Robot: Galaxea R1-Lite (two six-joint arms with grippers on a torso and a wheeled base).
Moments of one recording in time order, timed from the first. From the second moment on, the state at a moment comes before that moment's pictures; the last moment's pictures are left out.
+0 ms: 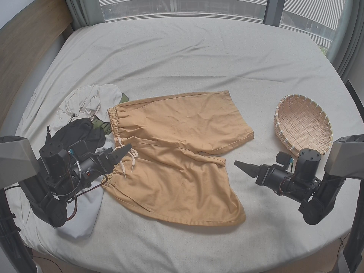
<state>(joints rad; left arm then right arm) -0.18 2.05 -0.45 -1.55 -0.37 -0.46 0.31 2.18 -0.45 -1.53 0.36 0.54</state>
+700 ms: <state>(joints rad) -0.26 2.03 -0.44 -1.55 -0.37 -0.46 0.36 2.34 -0.43 -1.52 0.39 0.56</state>
